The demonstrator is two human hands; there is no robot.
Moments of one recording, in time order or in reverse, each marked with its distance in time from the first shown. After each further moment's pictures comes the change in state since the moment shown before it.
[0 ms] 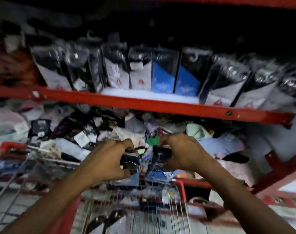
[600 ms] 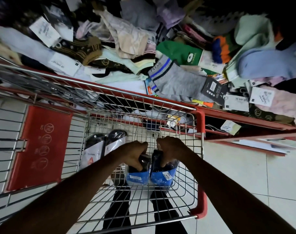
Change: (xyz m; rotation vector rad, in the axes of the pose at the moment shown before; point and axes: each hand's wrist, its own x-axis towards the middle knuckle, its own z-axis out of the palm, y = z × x) left_hand 0.003 -0.055 0.385 -0.293 -0.836 -0.035; right_hand -0.040 0.052 0.363 0.120 -0.923 0.122
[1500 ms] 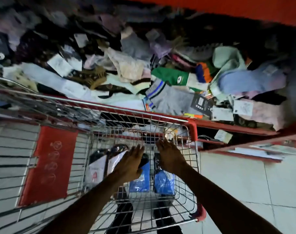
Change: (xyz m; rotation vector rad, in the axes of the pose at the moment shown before) left_hand -0.042 0.013 0.006 0.089 0.309 -0.074; right_hand -0.007 -0.006 0.020 -0.166 0.401 0.015
